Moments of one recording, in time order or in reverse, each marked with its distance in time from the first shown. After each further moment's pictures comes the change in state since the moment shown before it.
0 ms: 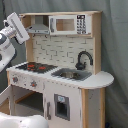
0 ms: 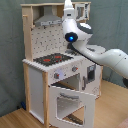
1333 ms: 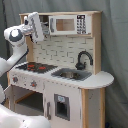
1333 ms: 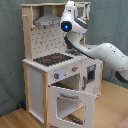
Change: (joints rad) arm -0.193 0.063 0.033 0.086 0.245 -0.140 0.056
